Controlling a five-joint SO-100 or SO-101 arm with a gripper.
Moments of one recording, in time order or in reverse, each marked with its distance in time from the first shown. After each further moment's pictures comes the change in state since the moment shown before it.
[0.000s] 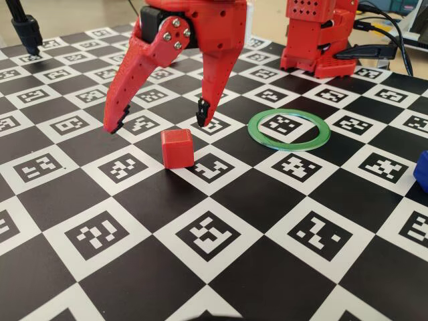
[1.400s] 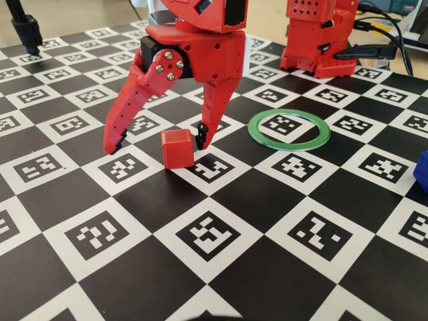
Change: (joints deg) arm -0.7 -4.2 -1.6 -3.3 10.6
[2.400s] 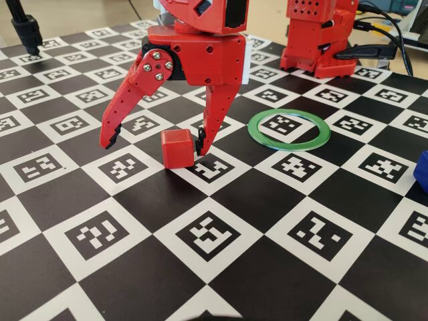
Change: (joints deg) arm -0.5 -1.9 -2.5 0.0 11.9
